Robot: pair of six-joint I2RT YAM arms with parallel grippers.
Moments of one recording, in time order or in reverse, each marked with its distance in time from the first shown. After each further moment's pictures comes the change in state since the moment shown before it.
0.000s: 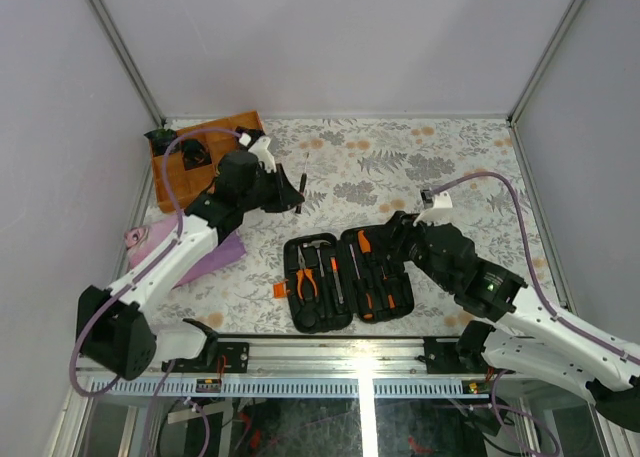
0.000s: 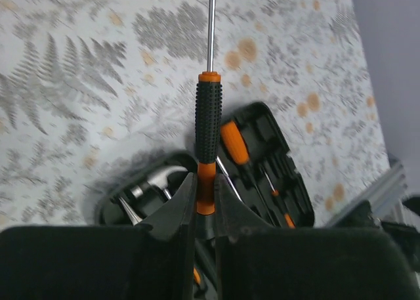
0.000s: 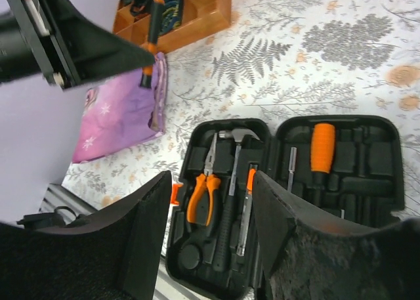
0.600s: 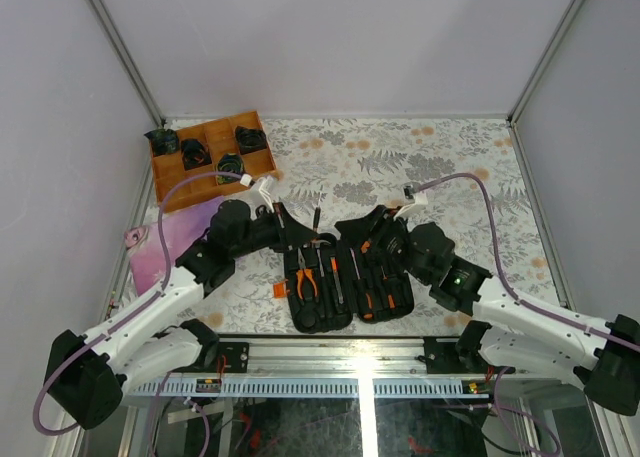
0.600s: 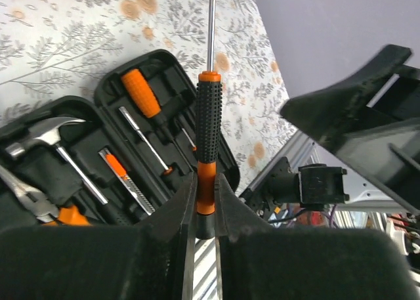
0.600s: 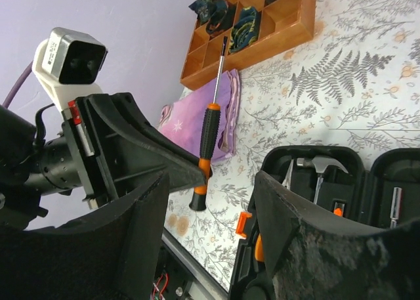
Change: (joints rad) left arm -0.162 -0.362 -0.422 0.288 0.085 -0.266; right arm 0.000 0.158 -0.106 0.472 -0.121 0.118
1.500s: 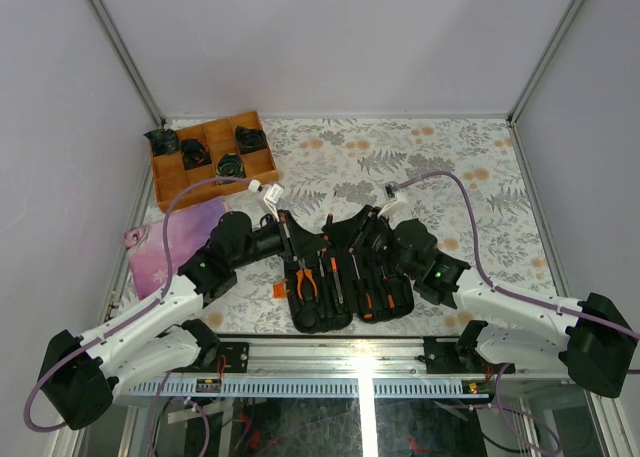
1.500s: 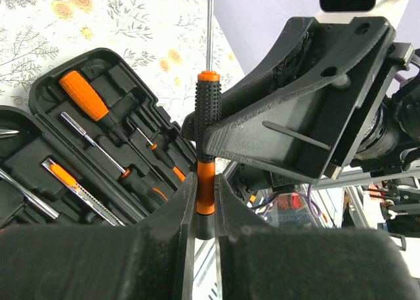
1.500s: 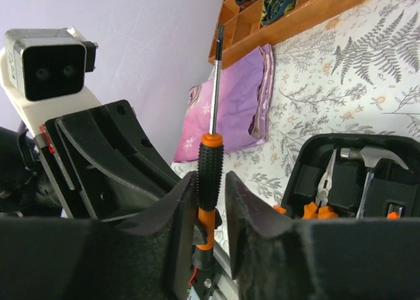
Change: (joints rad) left arm -0.112 -0.040 -0.059 0.151 0.014 -0.050; right arm 0.000 0.177 -0.004 0.182 -0.121 0.106
